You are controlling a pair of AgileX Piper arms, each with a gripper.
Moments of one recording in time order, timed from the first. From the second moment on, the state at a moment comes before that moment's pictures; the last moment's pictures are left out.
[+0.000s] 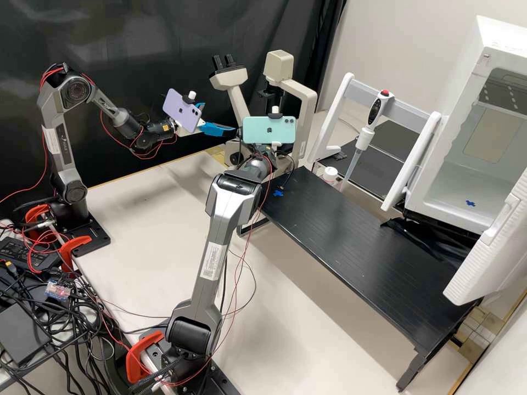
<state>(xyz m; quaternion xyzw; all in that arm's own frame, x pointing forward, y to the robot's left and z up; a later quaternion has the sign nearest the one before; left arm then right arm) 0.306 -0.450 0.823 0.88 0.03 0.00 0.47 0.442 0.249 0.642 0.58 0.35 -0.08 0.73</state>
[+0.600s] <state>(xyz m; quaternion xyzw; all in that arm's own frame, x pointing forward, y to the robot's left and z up) 0.306 -0.450 0.823 0.88 0.03 0.00 0.47 0.377 0.228 0.691 0.61 0.37 -0.06 0.70</state>
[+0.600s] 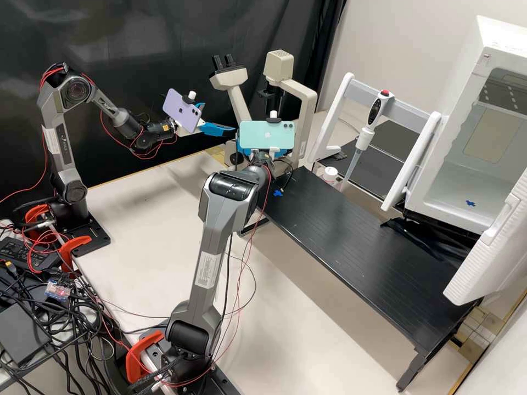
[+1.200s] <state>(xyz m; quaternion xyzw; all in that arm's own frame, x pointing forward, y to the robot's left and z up) 0.306 -0.450 0.823 0.88 0.03 0.00 0.47 0.248 0.133 0.826 0.63 0.26 0.21 0.70</state>
